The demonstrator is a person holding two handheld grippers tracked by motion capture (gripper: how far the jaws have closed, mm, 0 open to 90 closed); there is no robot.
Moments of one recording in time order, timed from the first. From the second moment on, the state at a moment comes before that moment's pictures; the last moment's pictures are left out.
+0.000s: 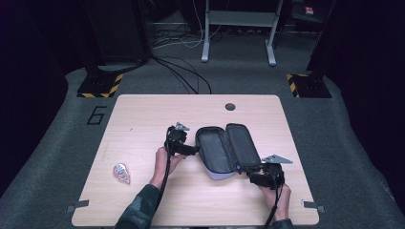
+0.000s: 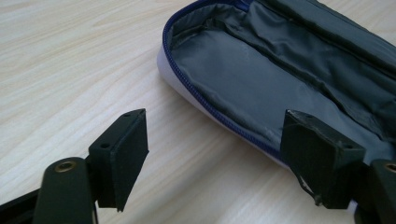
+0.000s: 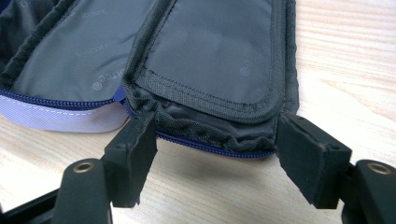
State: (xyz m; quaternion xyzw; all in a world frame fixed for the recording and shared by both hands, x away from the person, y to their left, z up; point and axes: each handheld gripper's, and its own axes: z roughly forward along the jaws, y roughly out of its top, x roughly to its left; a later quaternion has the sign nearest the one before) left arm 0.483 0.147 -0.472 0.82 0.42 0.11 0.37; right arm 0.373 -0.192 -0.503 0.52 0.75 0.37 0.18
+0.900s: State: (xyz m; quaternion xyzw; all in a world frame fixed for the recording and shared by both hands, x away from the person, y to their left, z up) left arm 0.465 0.143 -0.494 0.81 0.45 0.08 0.36; right arm 0.403 -0.198 -0.501 0.54 0.74 0.36 0.19
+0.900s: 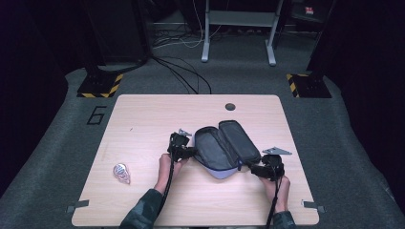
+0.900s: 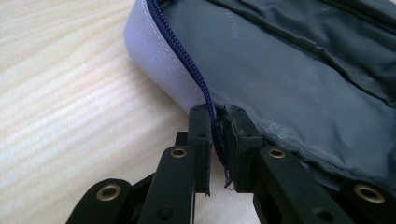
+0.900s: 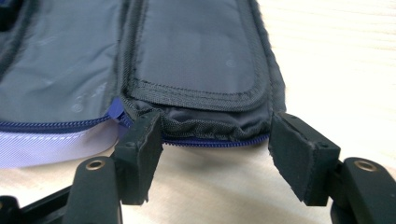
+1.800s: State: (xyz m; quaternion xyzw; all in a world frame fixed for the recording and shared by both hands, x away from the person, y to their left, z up) left arm 0.388 0.182 -0.484 0.78 0.47 0.10 0.39; right arm 0.442 -0.182 -0.493 0.56 0.72 0.38 0.14
